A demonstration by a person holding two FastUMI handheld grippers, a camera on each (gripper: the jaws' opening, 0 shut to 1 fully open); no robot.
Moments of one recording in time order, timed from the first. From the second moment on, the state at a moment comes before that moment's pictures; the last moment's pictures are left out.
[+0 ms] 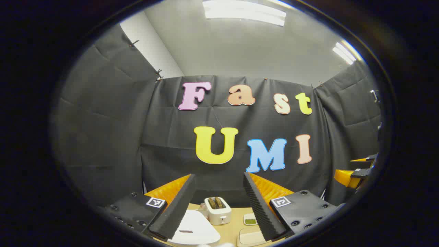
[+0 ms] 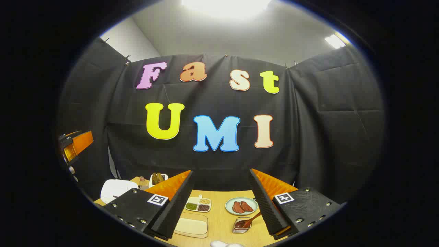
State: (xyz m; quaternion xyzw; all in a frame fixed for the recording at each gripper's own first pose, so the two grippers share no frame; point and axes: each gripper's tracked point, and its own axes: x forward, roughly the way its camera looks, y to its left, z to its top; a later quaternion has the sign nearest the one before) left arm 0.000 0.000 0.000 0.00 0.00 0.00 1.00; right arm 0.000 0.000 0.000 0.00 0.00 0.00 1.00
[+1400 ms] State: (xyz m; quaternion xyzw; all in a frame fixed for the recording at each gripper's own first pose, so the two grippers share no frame) left arm -0.001 0.017 -0.020 0.00 0.03 0.01 1.00; right arm -0.013 0.003 -0.004 0.00 0.02 0.00 1.00
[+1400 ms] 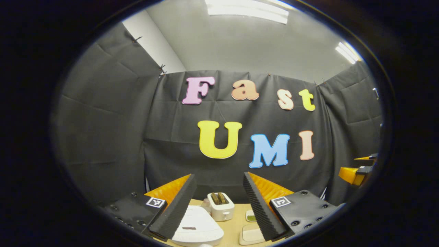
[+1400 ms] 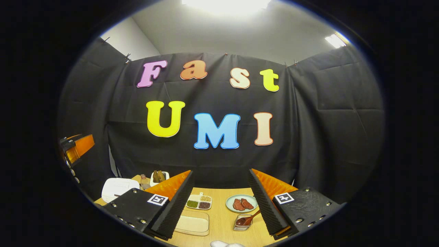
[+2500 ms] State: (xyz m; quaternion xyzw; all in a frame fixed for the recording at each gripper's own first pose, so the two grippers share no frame) left arm 0.052 0.121 -0.276 0.01 0.25 0.15 0.96; right arm -0.014 -0.026 -0.024 -0.06 0.06 -0.04 1.00
